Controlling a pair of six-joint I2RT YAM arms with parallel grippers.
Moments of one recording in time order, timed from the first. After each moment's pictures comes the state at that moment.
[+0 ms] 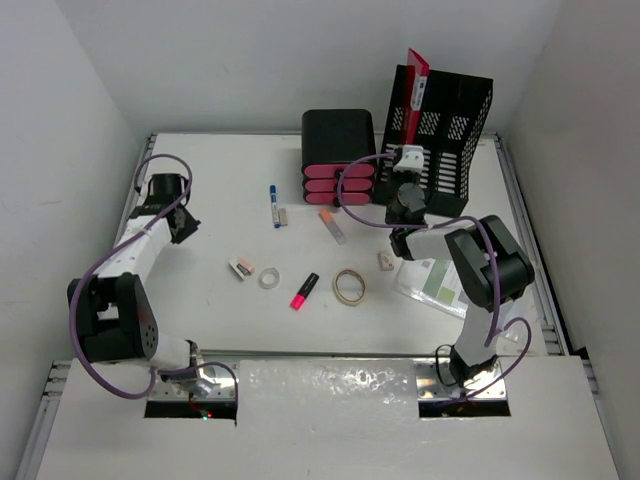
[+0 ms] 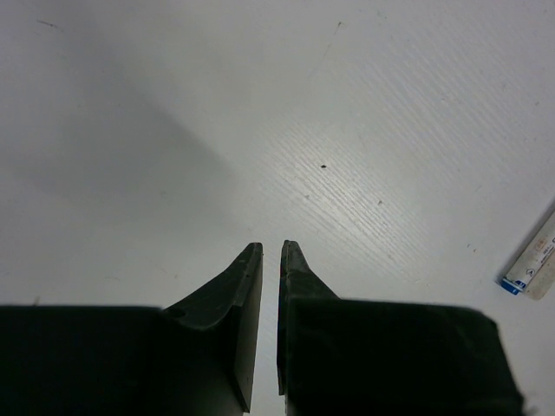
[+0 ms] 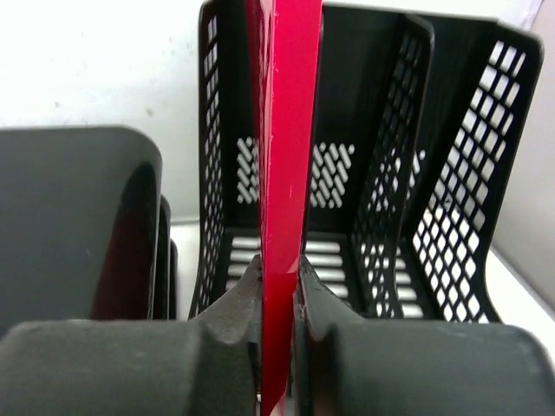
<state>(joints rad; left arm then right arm) 0.10 1.41 0.96 -0.52 -0.25 -0.59 0.40 1.84 0.82 1.26 0.62 -0.21</state>
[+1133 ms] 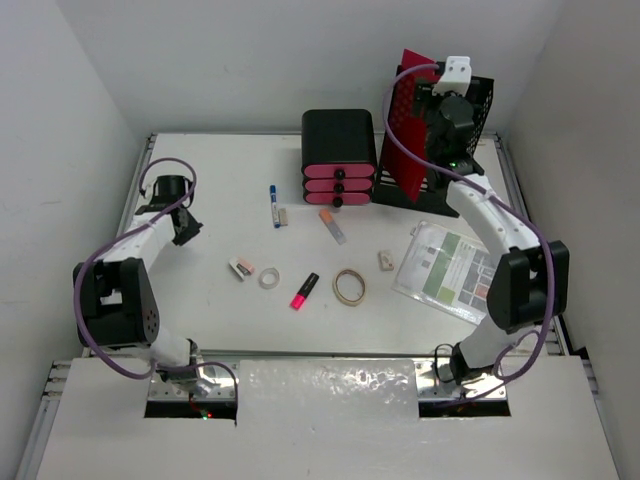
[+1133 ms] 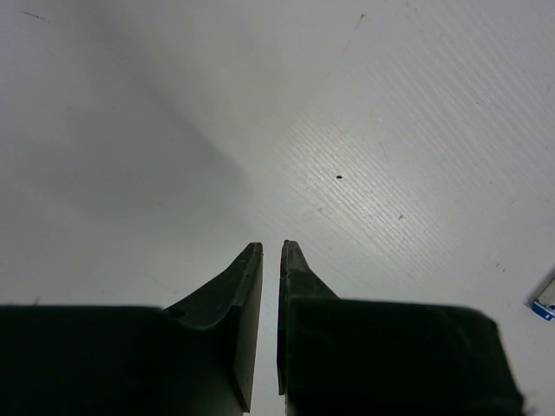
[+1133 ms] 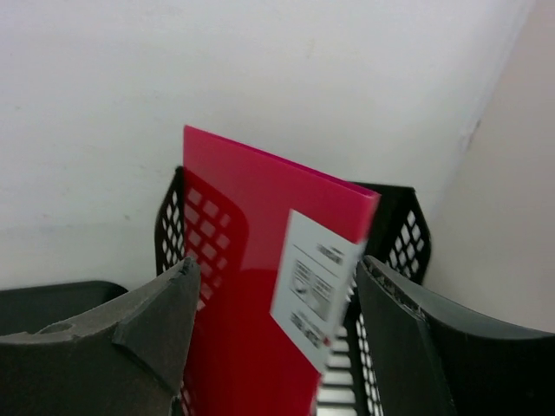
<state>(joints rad) 0.10 1.49 0.95 -0.49 -0.27 -0.60 0.23 1.66 1.37 0.44 0.44 -0.17</state>
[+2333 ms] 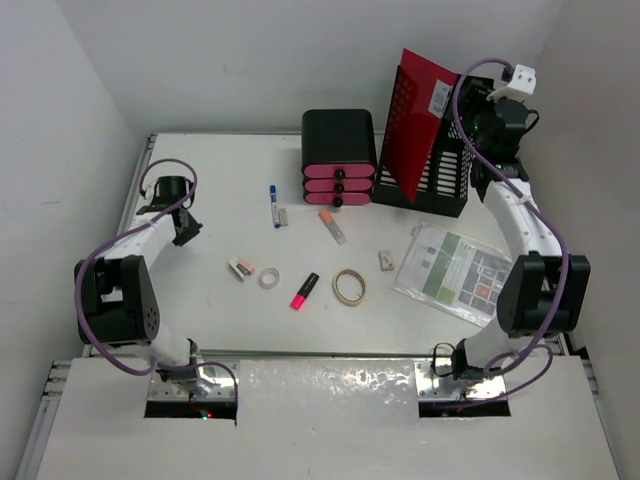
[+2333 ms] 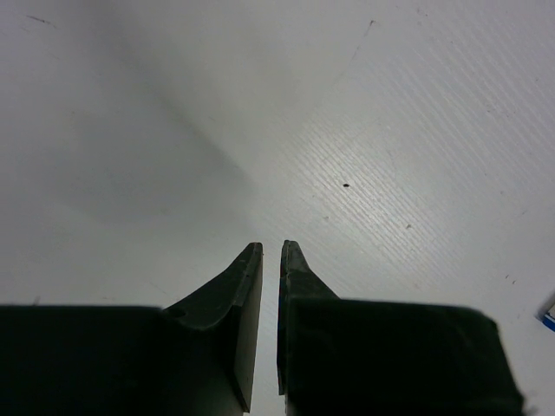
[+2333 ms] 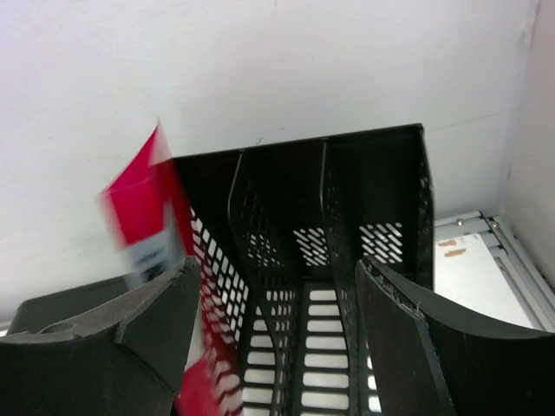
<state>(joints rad) 0.10 1.51 0.95 -0.46 -0.29 -0.60 -0.05 1.62 1.34 0.30 0.08 0.25</state>
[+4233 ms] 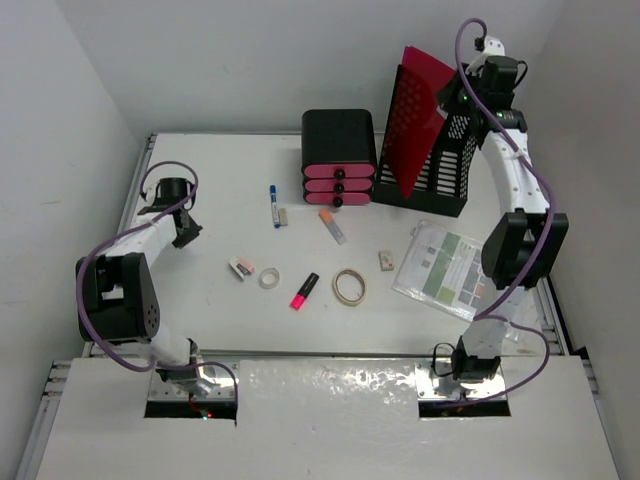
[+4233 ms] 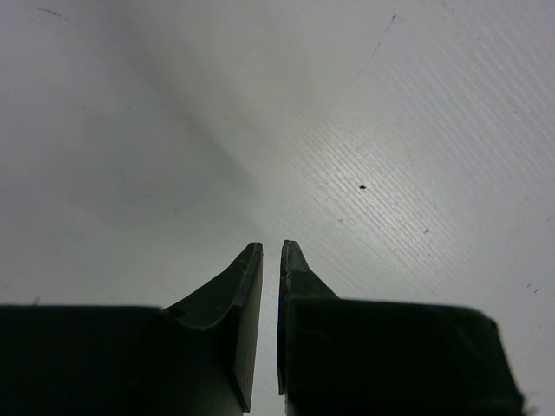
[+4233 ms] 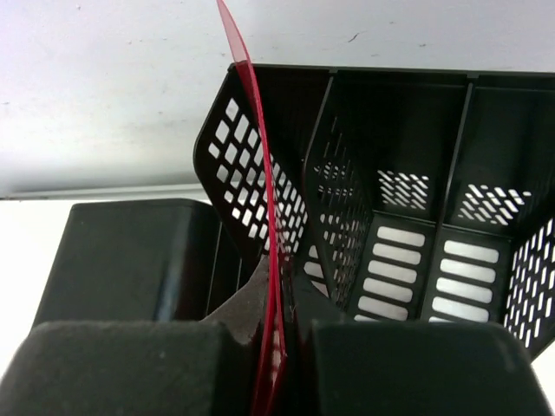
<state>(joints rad) 0.10 1.53 0.94 -0.46 -0.31 -0.60 -0.05 1.97 1.93 -0.25 -0.24 0.25</state>
